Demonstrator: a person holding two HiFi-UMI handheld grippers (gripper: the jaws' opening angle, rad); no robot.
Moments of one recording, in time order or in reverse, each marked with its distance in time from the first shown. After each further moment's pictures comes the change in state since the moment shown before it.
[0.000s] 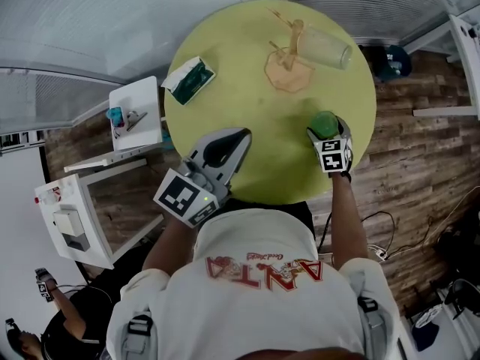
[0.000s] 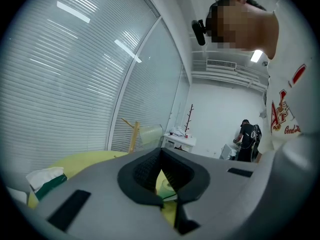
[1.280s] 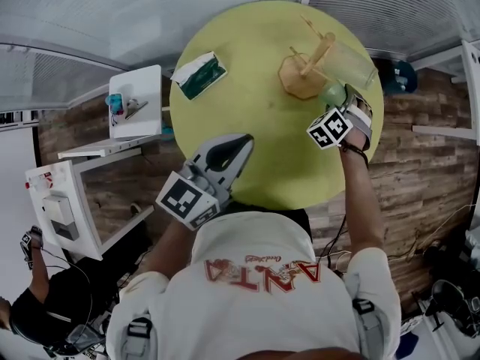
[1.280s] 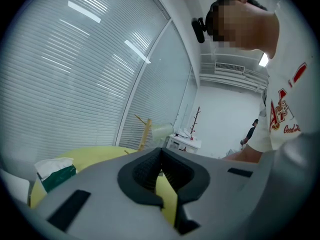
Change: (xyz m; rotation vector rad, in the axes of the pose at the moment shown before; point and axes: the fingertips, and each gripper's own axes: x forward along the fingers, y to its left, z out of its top) left arm -0.021 0.033 -0.017 -0.076 -0.013 0.061; right arm 0.027 -0.047 0.118 -0.758 0.277 -0.323
